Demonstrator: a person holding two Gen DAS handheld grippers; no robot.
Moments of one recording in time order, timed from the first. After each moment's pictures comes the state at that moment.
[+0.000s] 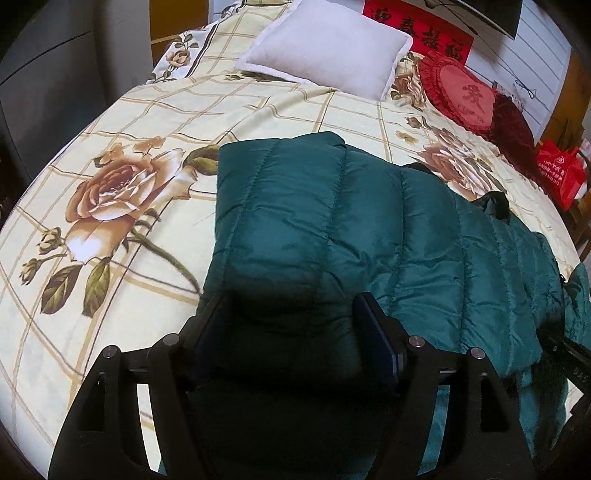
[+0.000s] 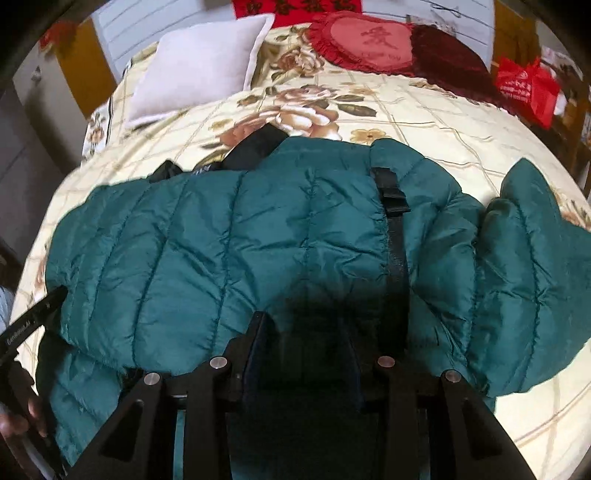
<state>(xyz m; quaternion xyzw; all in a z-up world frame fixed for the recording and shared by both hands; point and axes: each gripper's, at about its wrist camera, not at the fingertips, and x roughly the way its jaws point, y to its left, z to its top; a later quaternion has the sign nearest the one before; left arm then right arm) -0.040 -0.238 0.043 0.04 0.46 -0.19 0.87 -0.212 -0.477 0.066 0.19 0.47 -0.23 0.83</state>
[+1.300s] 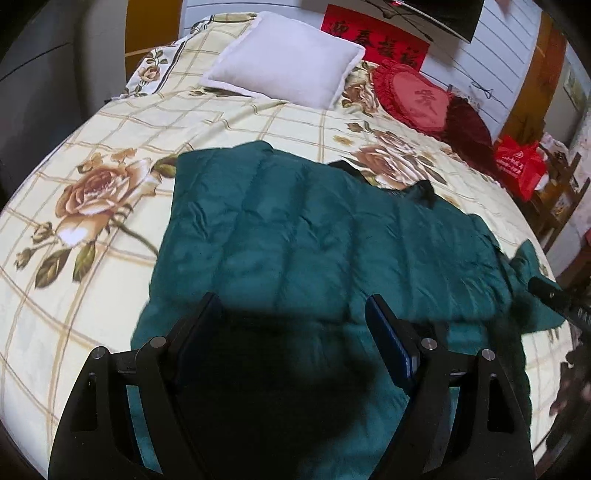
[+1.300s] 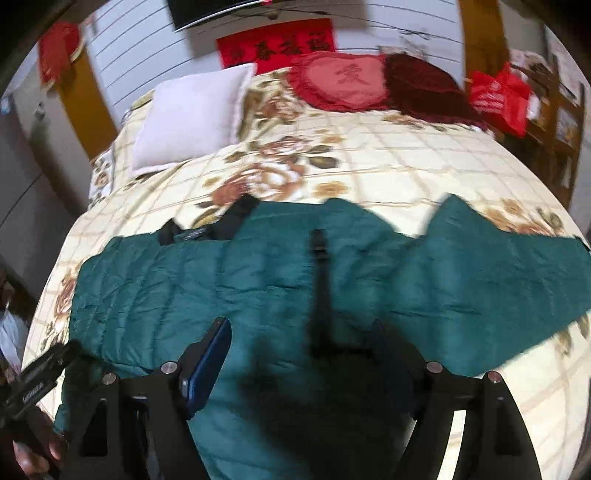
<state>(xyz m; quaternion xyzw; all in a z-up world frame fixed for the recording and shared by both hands) -0.112 -0.243 0.075 0.02 0.44 -0.27 0.86 -0.277 -0.515 0.118 0.21 0.39 -0.26 0.86</state>
